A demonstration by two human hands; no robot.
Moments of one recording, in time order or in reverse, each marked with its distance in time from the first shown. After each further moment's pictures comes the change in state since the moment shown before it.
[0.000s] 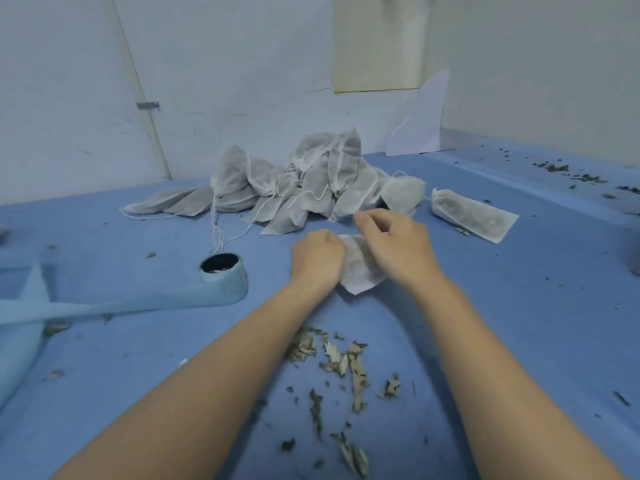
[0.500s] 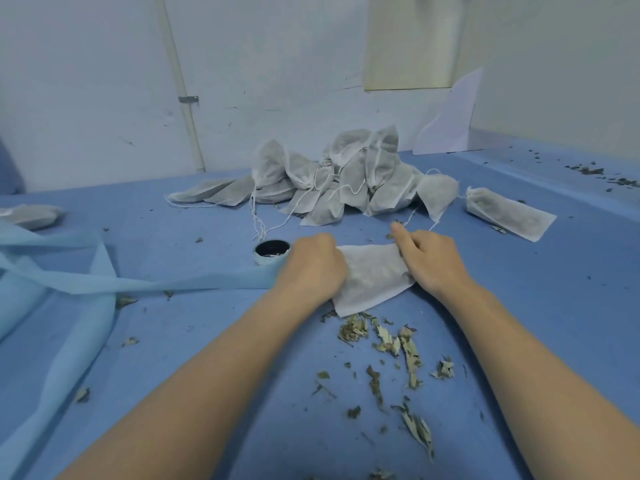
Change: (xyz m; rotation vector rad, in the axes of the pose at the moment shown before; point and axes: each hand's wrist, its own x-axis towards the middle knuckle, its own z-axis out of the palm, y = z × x) left_hand -0.030 -0.035 -0.062 0.260 -0.086 0.036; right_hand -0.012 0.013 0.019 -0.251 -0.067 0.004
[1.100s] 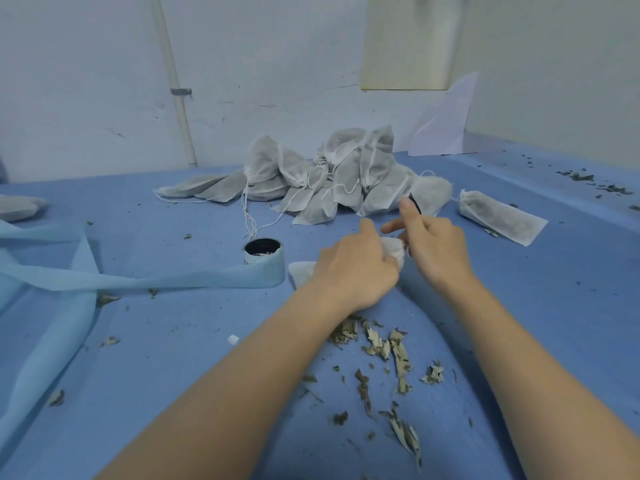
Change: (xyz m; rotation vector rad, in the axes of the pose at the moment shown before) left_hand -0.002 0.039 0.019 0.018 -0.117 0.218; right_hand -0.003 -0.018 -0.019 0.342 0.097 0.058
